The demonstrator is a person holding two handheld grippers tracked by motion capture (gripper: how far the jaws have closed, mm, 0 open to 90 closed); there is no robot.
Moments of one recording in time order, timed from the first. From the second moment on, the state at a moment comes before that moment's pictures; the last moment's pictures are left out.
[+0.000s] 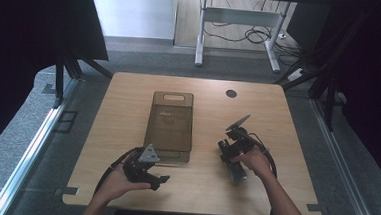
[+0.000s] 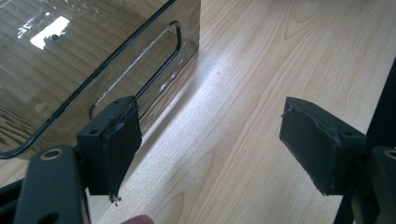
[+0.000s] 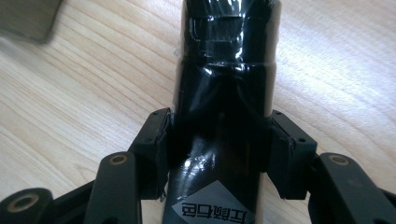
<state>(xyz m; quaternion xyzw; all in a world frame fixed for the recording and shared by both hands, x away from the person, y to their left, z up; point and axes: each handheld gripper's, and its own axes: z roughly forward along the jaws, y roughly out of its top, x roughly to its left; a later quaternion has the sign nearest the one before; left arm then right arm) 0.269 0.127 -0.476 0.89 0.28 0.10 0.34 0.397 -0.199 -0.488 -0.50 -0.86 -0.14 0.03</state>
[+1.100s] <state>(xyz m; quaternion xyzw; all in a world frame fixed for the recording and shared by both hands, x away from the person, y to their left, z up) 0.268 0.127 -0.476 0.89 0.28 0.10 0.34 0.402 -0.199 -0.433 -0.51 -0.83 -0.24 0.06</state>
